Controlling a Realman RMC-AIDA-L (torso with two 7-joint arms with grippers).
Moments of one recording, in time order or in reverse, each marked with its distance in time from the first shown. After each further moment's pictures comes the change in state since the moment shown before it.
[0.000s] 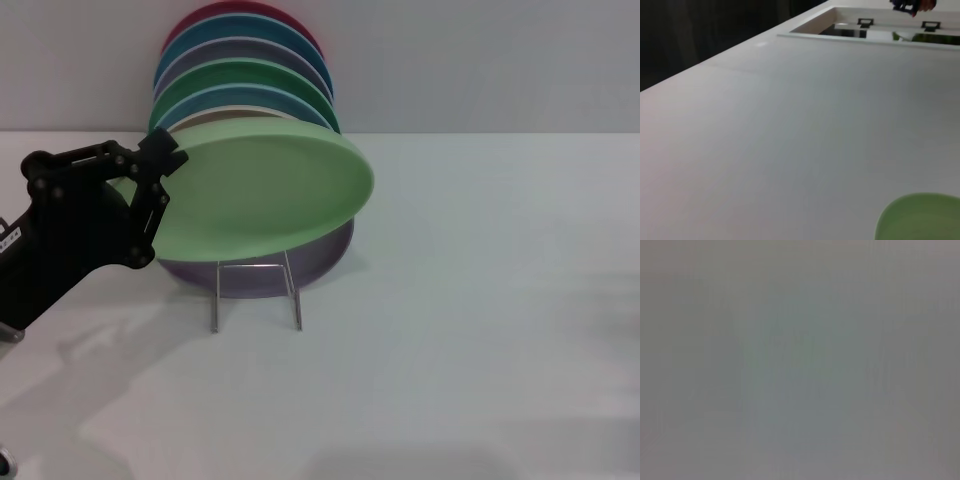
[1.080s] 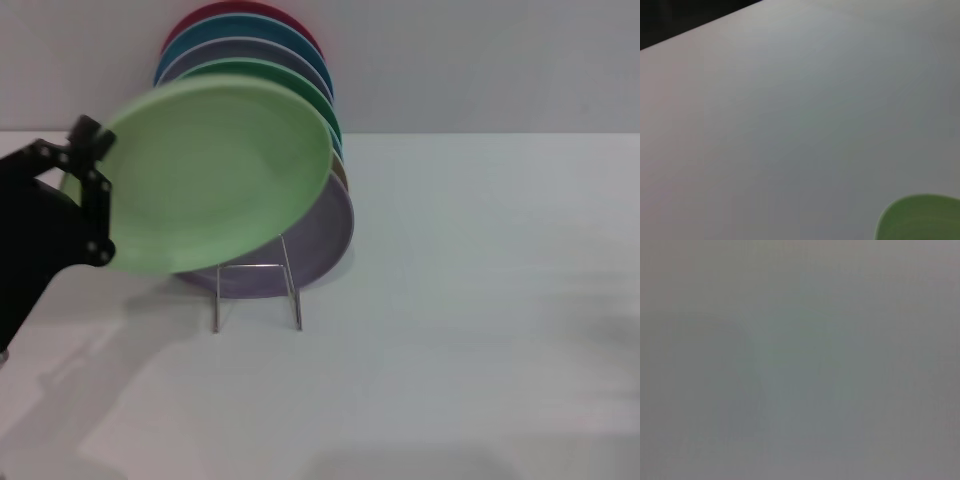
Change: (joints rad) left arm 0.103 -0.017 -0.165 -0.146 0.002 -0.023 -0.062; right arm -0.012 0.005 -0.029 -0.007 0.011 0.116 0.004
